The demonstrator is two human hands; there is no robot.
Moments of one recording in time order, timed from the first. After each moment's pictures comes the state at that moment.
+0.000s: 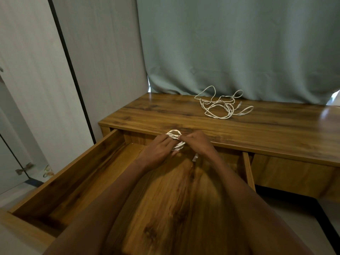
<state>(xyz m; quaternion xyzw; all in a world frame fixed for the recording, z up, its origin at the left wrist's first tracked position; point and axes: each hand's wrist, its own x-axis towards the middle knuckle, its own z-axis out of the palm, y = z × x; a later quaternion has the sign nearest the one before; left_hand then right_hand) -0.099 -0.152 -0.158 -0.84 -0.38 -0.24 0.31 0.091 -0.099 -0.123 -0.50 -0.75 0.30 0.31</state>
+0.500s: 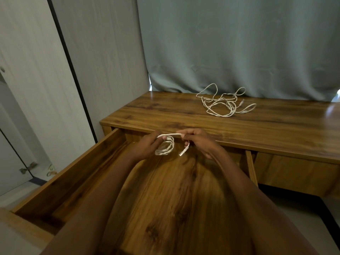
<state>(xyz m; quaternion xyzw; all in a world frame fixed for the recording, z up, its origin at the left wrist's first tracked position) -0.129 -0.160 -0.137 -0.71 -0.58 -0.35 -0.16 0.092 -0.093 -0.129 -0.37 -0.68 0.52 0.35</state>
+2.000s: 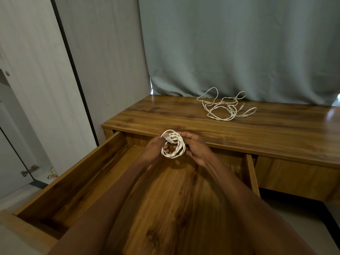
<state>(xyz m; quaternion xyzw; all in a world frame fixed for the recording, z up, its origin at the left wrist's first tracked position) -0.084 -0.165 -0.139 -0.48 -0.46 -0.59 -0.46 0.066 -0.098 -0.142 -0.32 -0.52 0.67 0.42</state>
